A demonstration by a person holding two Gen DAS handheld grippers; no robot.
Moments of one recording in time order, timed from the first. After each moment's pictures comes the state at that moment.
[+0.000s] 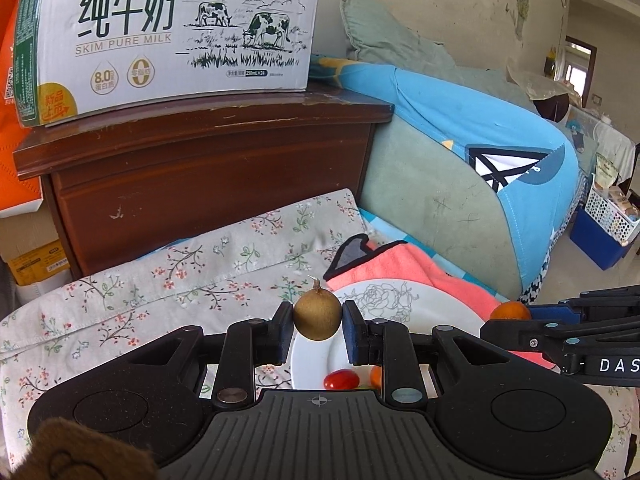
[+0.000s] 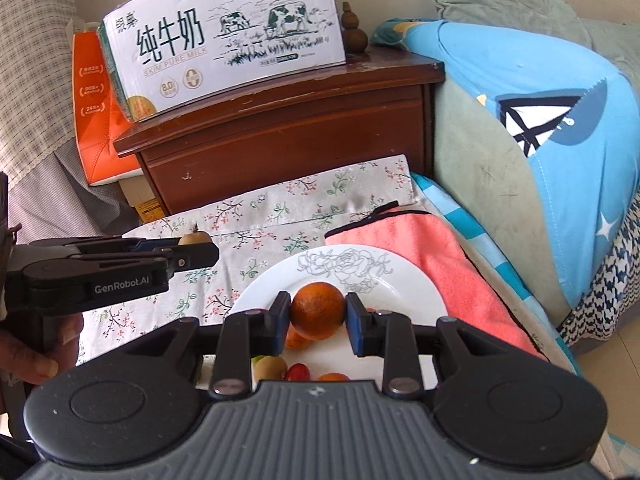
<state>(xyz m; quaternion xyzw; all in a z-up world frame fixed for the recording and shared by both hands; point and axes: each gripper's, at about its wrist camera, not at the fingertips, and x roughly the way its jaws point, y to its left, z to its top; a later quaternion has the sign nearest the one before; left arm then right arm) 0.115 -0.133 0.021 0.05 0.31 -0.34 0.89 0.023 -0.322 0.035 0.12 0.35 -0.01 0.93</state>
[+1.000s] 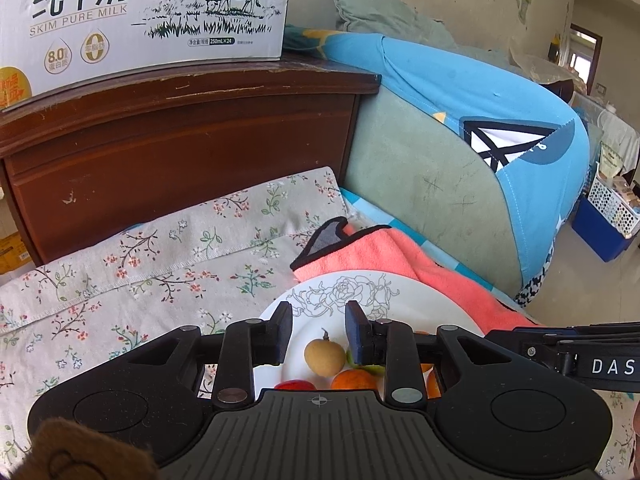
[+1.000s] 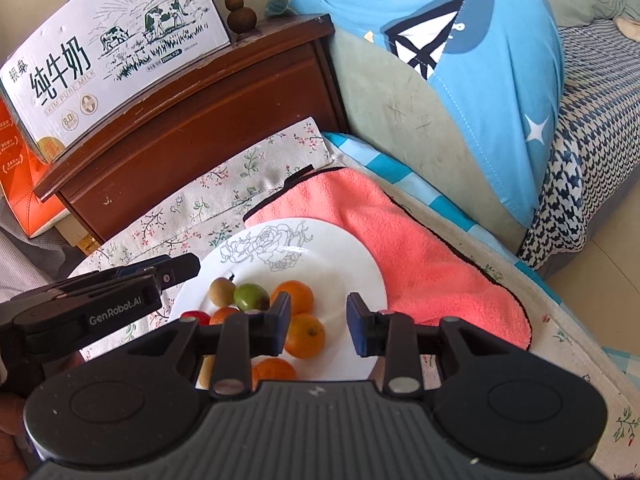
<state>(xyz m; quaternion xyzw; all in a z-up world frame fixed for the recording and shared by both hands) 0.120 -0.177 0.003 0.05 0.33 -0.33 0.88 0.021 -0.361 0.011 0.22 0.38 -0.10 0.89</state>
